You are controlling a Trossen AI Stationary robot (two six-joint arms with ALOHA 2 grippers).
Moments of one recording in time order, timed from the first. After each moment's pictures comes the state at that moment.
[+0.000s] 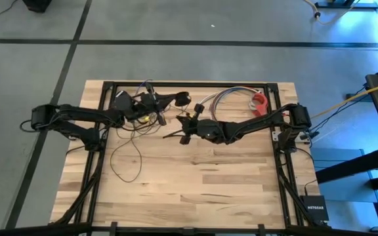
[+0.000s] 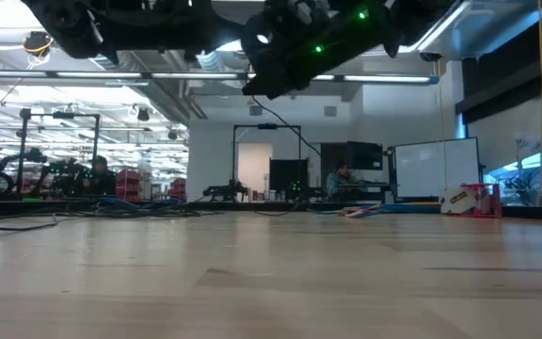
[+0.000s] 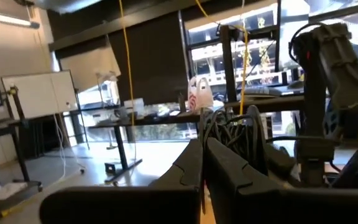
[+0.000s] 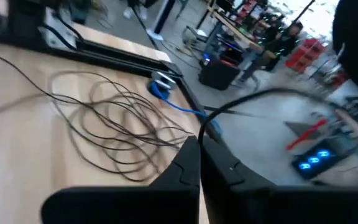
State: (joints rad) left arm 0.27 1.26 0.57 0.94 -0.13 0.17; right arm 0.04 1.80 1.07 0.49 0.59 -0.35
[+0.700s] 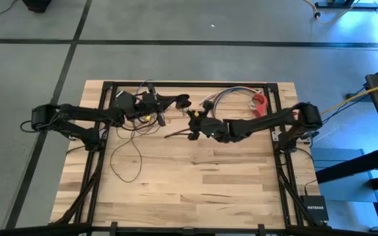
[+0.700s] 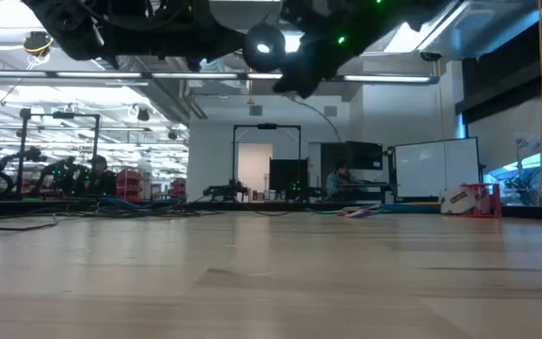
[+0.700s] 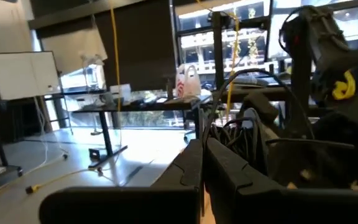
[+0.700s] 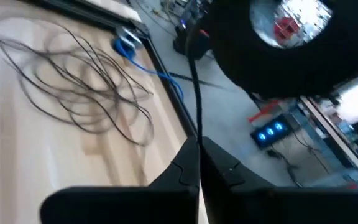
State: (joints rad) left arm 0.29 1.26 0.57 0.87 -0.06 0.11; right arm 0.04 1.68 1.05 0.24 0.76 -0.38
